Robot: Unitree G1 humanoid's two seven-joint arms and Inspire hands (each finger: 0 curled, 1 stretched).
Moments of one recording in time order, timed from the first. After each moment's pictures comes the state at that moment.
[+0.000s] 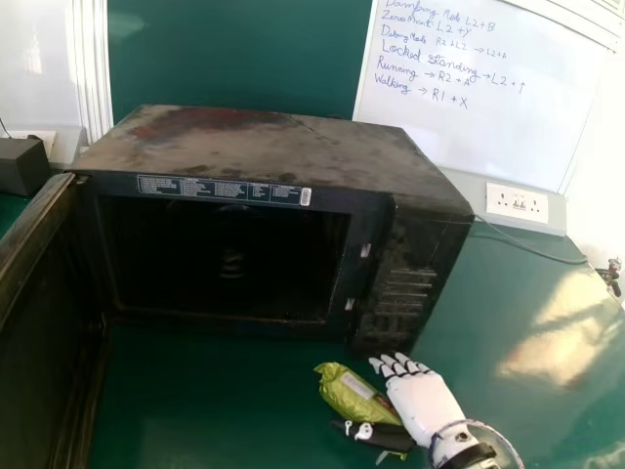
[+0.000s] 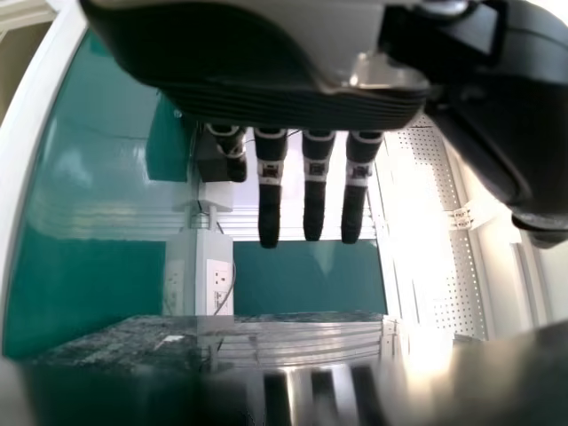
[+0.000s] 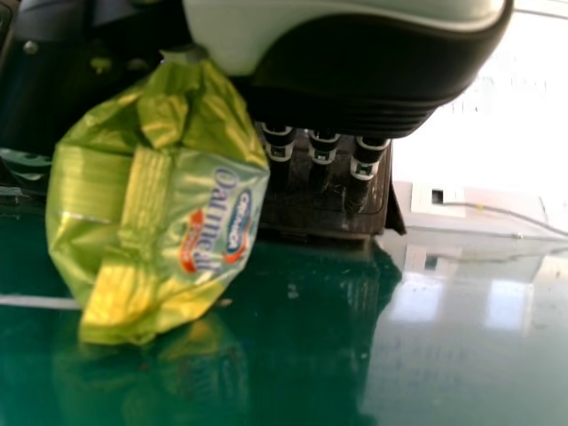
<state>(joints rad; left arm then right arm) 0.97 0.01 0.74 -0.47 -0.75 -0.42 -0.61 0.03 -0.66 0.14 -0.13 -0.97 -0.15 0.08</state>
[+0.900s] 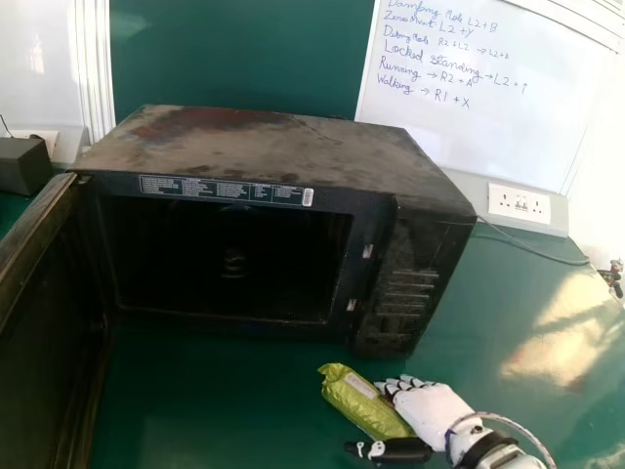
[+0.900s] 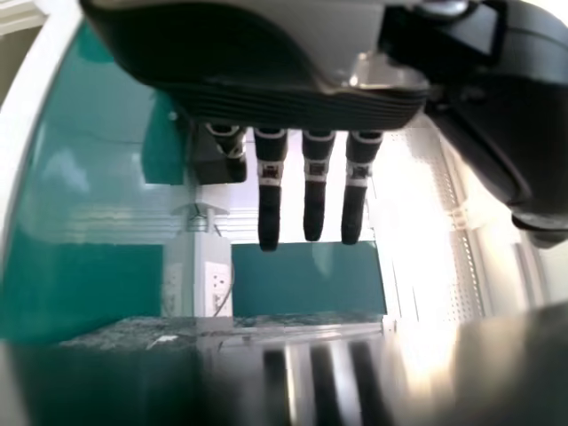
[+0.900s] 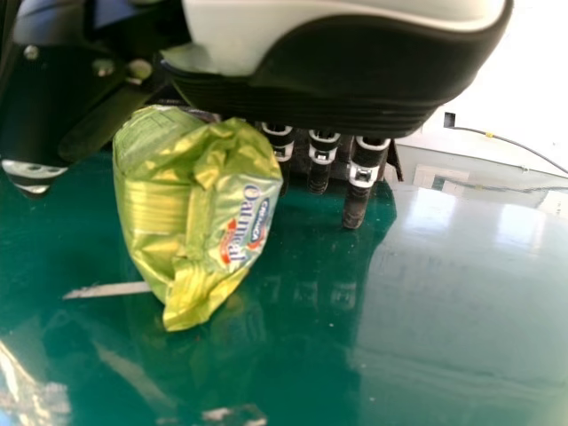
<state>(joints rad) 0.97 0.01 0.74 -0.51 -0.72 -0.42 -0.58 0.06 -0.81 0.07 -0.37 -0.83 -0.08 0.53</state>
